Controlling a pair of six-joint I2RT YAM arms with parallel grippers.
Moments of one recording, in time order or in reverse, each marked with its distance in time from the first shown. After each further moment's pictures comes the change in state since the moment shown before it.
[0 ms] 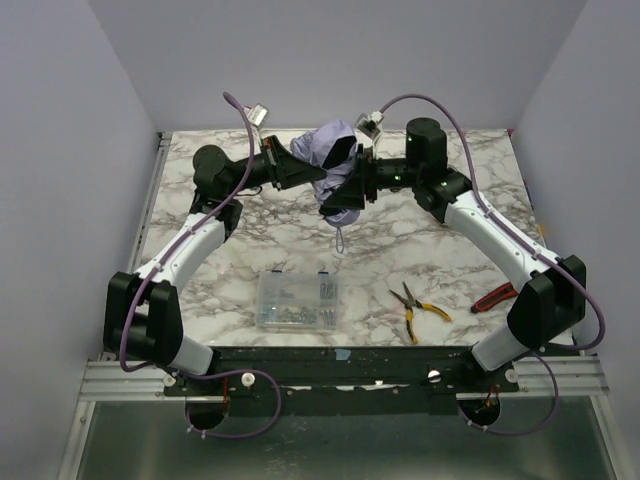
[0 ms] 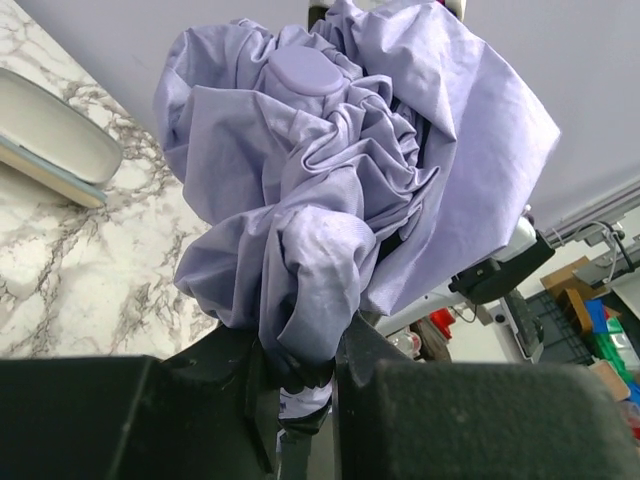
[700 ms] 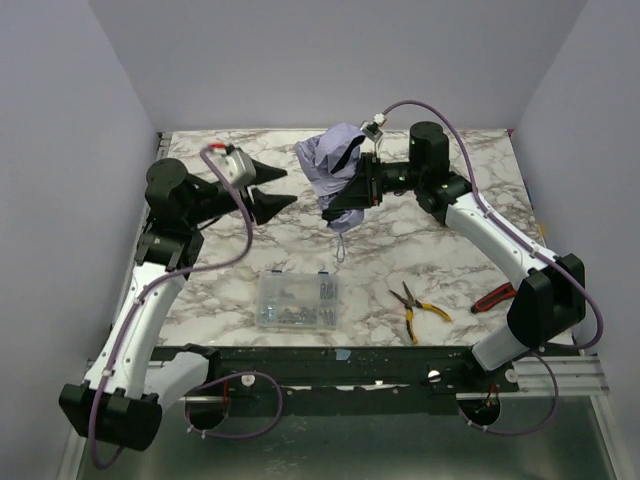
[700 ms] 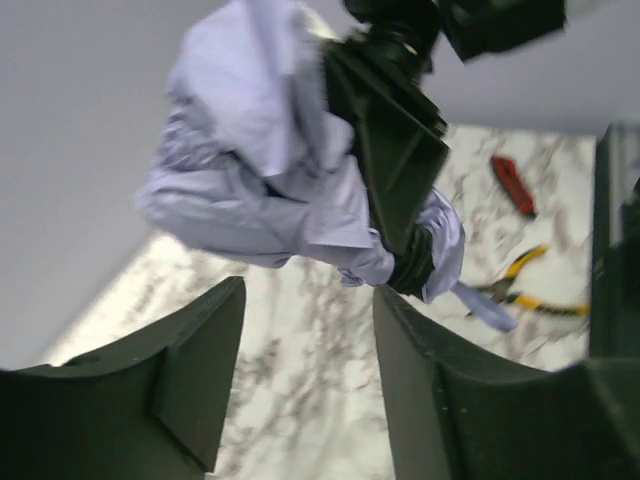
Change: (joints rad) left arm 0.103 -0.406 0.023 -0.676 -0.039 1.161; right arm -0.025 0.000 -0.076 0.068 -0.082 0.191
